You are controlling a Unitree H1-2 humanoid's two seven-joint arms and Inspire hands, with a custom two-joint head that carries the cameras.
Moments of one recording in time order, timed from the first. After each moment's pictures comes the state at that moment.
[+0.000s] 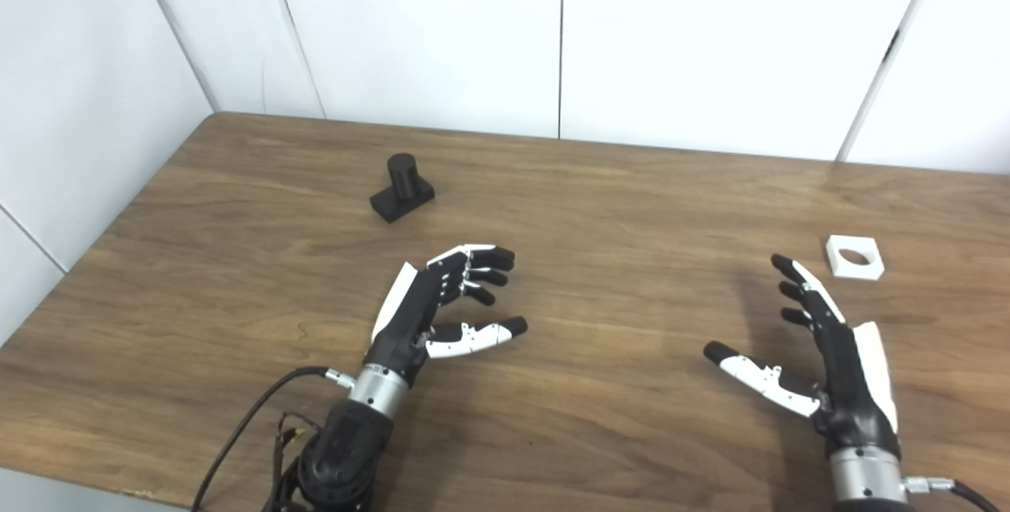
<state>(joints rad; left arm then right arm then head) -0.03 0.03 -0.12 -0.04 0.26 -0.09 0.03 0.00 -0.20 0.02 -0.16 -0.34 0.03 -0.04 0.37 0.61</state>
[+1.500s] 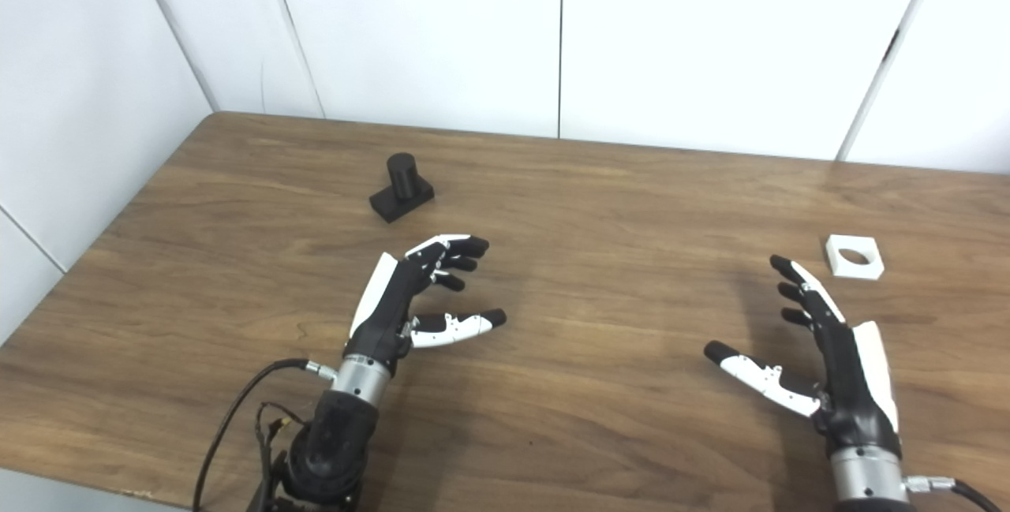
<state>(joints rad) -0.03 0.03 -0.08 -0.11 0.40 0.02 0.05 0.00 -0.20 0.02 -0.16 -0.34 0.03 -0.03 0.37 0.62</state>
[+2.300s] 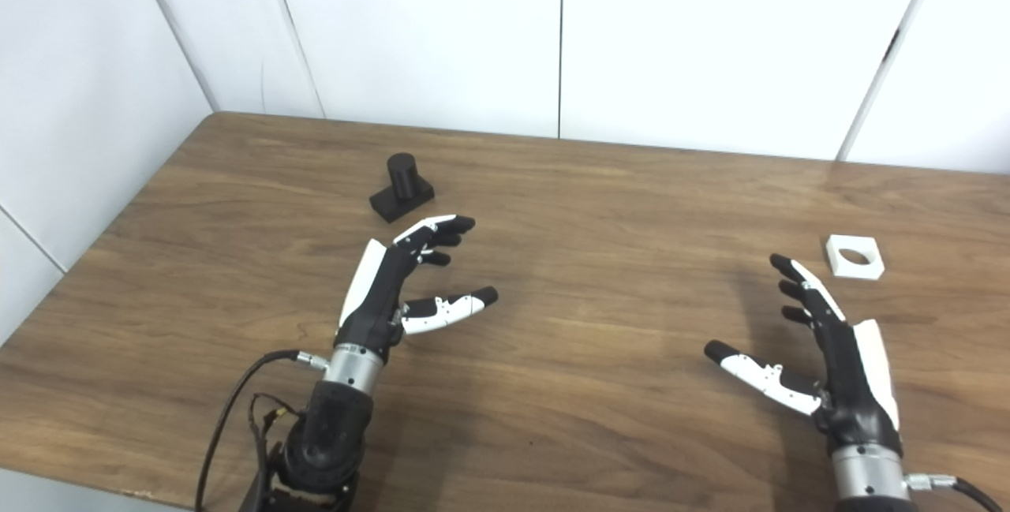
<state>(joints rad) -0.05 0.04 -0.06 -0.13 0.44 0.03 0.08 -0.01 -0.21 0.02 -0.16 -0.34 0.03 -0.03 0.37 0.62</state>
